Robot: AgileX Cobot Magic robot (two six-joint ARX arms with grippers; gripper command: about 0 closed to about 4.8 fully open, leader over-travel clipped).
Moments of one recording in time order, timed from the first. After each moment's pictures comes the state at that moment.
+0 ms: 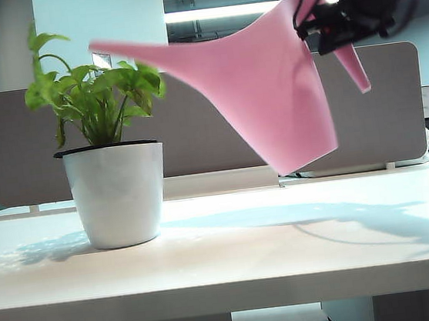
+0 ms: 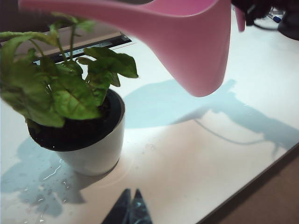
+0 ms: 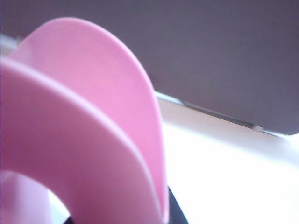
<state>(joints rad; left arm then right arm) -0.51 0.53 0.74 -0.51 0.08 0.03 0.28 1.48 0.96 0.39 0.16 -0.22</state>
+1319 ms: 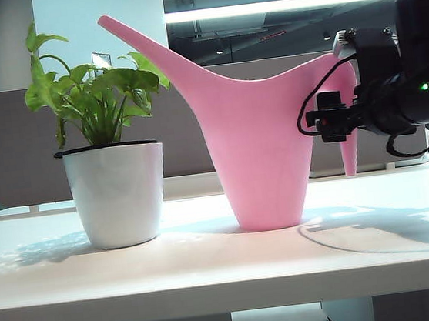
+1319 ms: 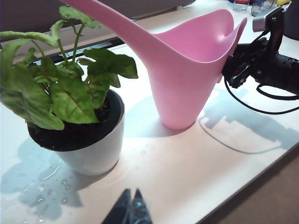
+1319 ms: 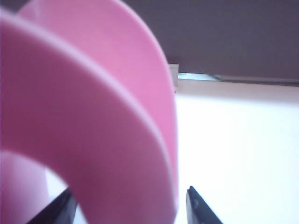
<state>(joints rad) -0.51 0.53 0.74 -0.51 0.08 0.03 0.29 1.81 0.62 1.17 0.09 0.00</state>
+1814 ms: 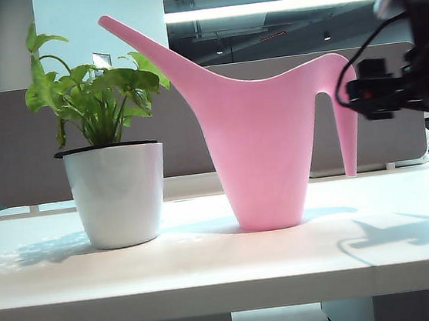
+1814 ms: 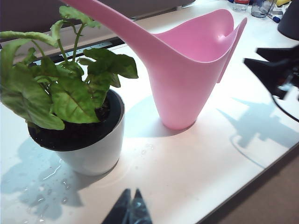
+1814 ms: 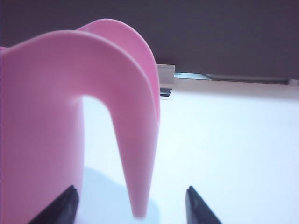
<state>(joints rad) -0.51 0.53 0.74 -0.51 0.08 0.03 0.29 1.50 0.33 1.16 0.09 0.00</state>
